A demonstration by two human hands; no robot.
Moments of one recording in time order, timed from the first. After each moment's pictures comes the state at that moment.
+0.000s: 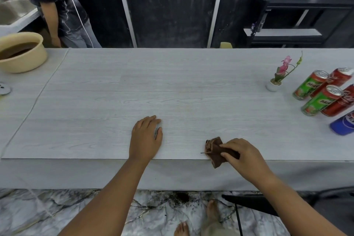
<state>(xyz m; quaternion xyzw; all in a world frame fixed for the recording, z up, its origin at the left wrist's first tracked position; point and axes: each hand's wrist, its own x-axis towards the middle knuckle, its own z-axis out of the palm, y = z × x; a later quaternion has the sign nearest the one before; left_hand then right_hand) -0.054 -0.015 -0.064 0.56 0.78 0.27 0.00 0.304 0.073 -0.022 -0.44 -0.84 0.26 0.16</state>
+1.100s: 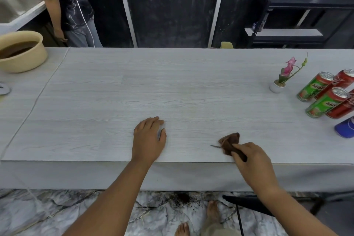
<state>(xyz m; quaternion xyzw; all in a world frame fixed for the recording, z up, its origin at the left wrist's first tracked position) -0.057 -0.013 -0.067 0.55 0.78 0.29 0.00 0.297 0.055 -0.018 -0.54 -0.80 0.16 0.21</state>
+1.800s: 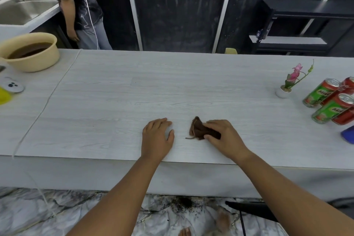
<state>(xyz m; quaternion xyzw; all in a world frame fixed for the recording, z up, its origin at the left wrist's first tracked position) -0.059 -0.013 -0.064 0.54 0.79 0.29 0.01 0.197 0.111 -0.021 -0.40 -0.85 0.28 0.19</state>
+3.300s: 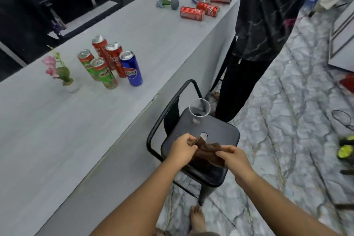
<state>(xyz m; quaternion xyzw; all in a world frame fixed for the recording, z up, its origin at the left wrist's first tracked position) 0.528 0.021 -0.082 0.72 0.48 0.03 0.51 0.675 -0.127 -0.080 -0.77 -0.05 0.41 0.48</state>
